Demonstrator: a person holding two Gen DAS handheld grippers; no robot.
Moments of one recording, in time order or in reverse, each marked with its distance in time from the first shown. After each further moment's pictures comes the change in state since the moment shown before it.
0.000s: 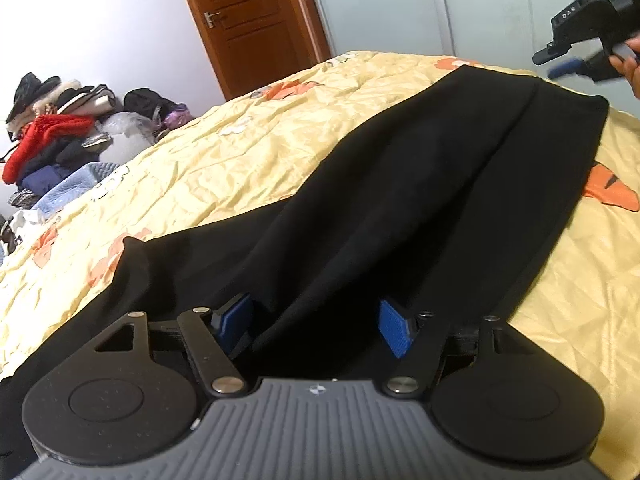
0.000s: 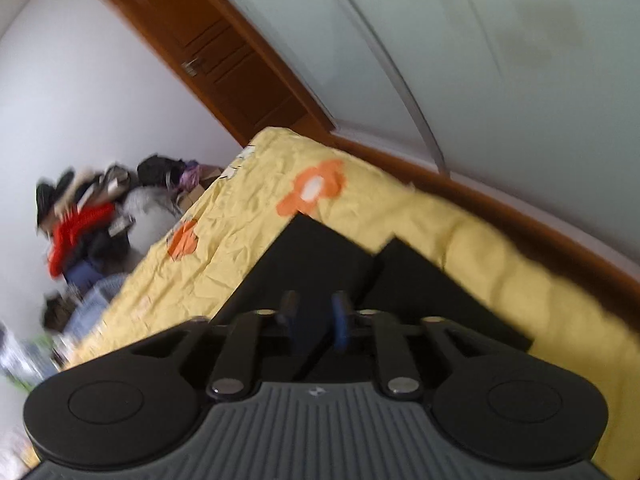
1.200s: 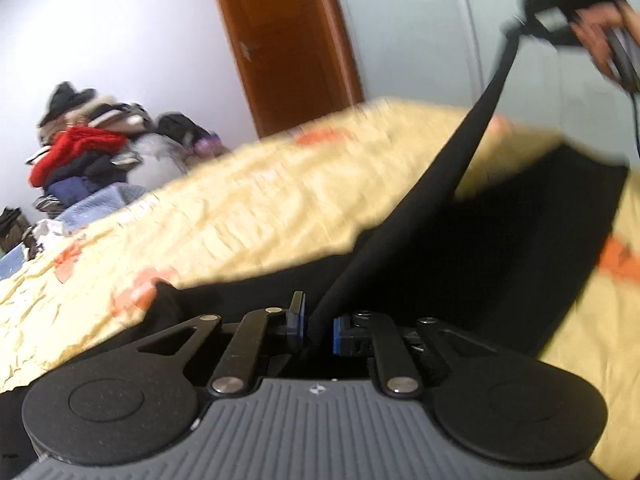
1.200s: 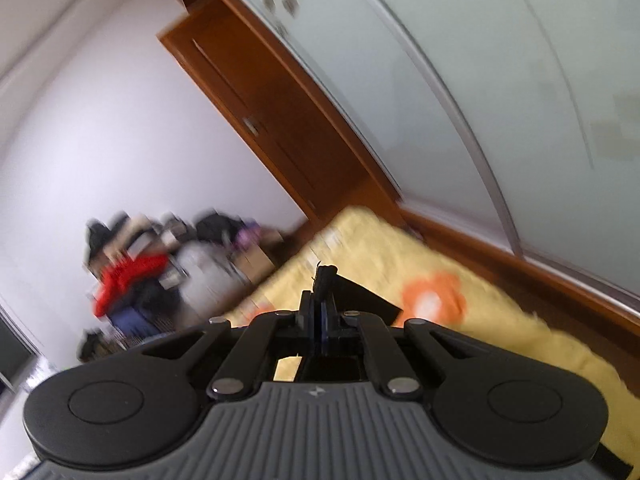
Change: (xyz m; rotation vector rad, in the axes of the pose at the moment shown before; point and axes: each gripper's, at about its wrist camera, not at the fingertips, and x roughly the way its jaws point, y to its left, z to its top) left arm -0.019 0.012 0.022 -0.113 -0.158 0.070; right arm -0.010 0.082 0.055 -0.147 -0.258 0.193
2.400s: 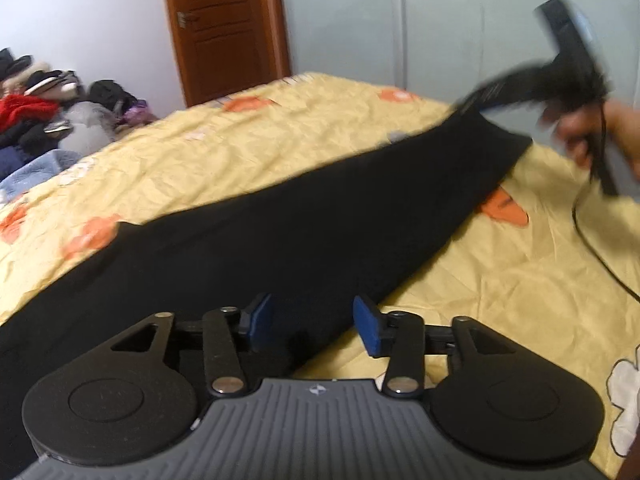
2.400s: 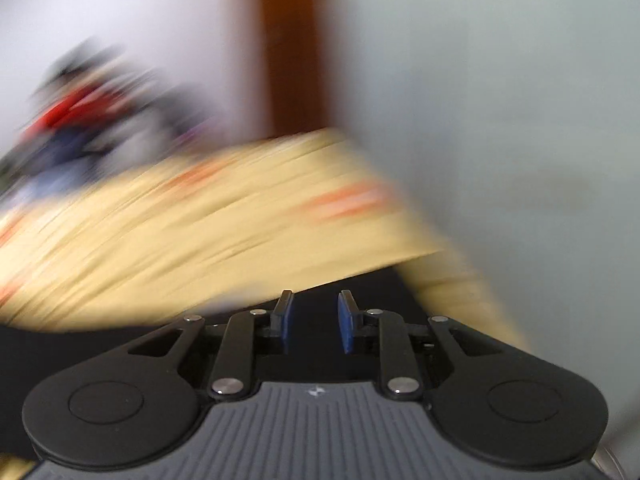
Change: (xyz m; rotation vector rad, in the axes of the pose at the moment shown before) left arm -0.060 0.007 -0.032 0.001 0.118 -0.244; right arm -0.048 0.057 -0.159 -0.620 0.407 -0.056
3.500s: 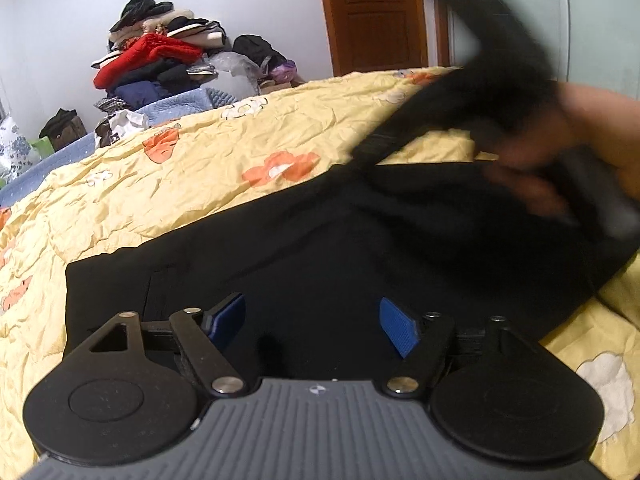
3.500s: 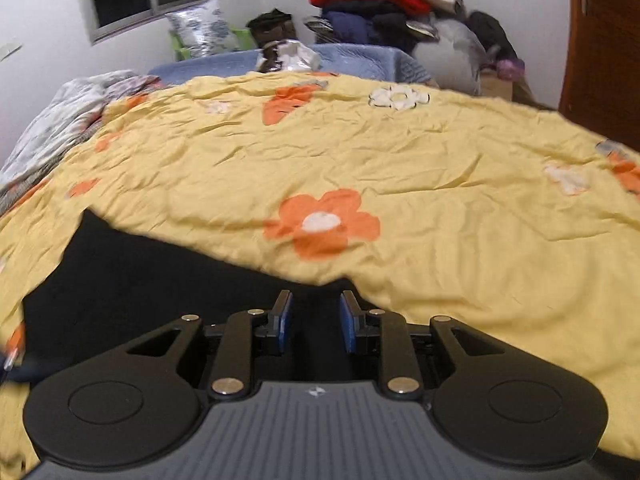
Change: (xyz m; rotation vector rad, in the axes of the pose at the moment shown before) left arm -0.004 0.091 -0.030 -0.219 0.082 0.363; right arm 0.118 0.257 0.036 -0.397 0.165 0.465
